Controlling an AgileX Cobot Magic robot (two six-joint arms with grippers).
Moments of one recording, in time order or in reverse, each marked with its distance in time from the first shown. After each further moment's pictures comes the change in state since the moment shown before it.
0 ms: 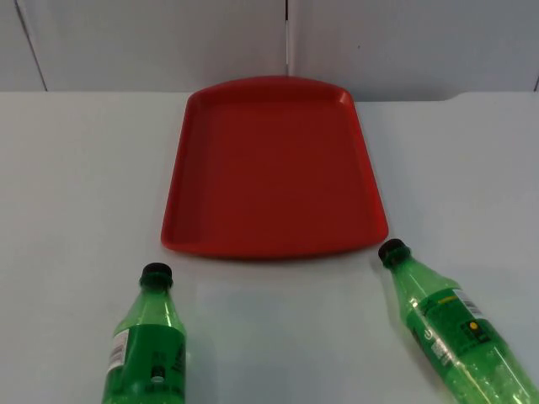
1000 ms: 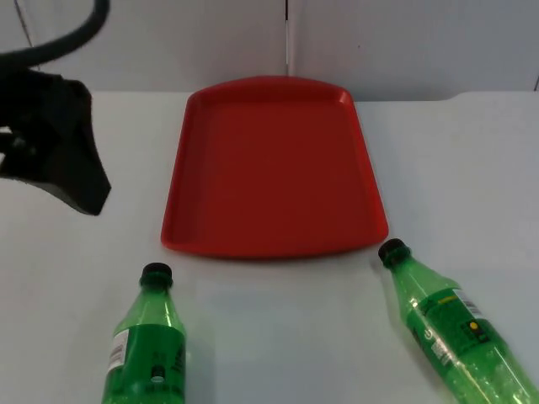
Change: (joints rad) right arm 0.000 0.000 0.000 0.000 0.000 0.000; left arm -0.469 0.398 -0.099 0.358 -0.045 -0.460
